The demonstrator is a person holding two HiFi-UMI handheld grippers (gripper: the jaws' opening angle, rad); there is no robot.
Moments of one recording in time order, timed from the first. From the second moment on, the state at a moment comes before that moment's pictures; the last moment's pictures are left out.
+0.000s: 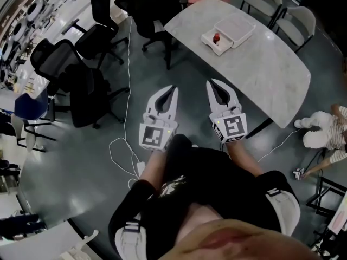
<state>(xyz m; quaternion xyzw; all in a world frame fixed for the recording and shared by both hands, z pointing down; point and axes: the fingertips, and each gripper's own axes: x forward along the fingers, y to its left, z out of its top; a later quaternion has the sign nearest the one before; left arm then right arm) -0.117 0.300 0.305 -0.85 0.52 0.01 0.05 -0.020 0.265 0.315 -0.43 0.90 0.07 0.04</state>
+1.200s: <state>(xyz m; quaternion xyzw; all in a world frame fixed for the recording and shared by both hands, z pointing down) -0.132 0.161 0.306 -0.88 0.47 0.03 0.06 -0.030 0.133 0.314 -0.49 0.87 0.08 0.04</state>
